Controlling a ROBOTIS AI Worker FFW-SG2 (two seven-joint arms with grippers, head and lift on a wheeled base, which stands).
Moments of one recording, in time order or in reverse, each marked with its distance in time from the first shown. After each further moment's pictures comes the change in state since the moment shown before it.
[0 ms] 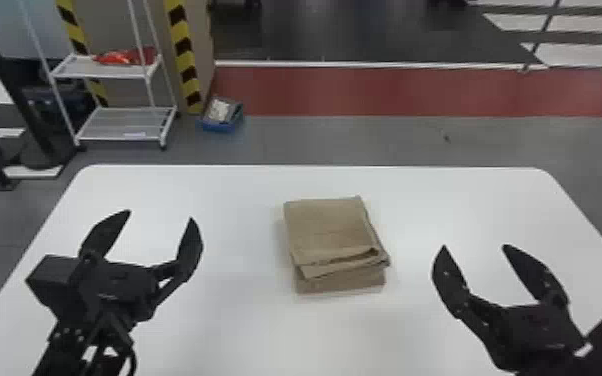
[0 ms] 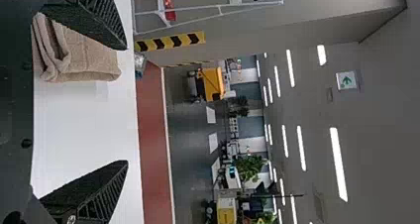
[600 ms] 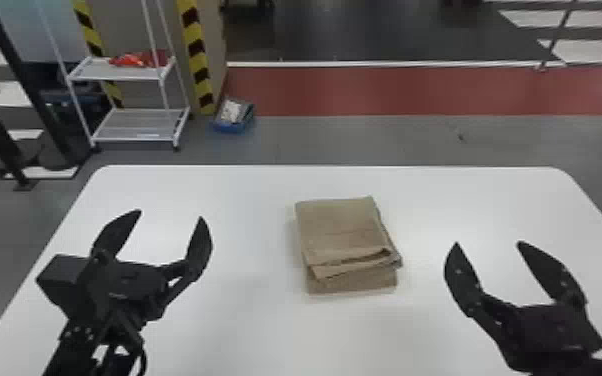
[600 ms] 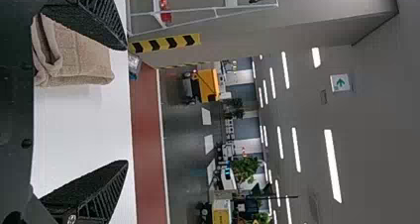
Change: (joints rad) left arm 0.013 0.001 0.009 -0.020 0.014 0.004 0.002; right arm 0.002 0.000 0.009 -0.004 0.002 -0.015 -0.006
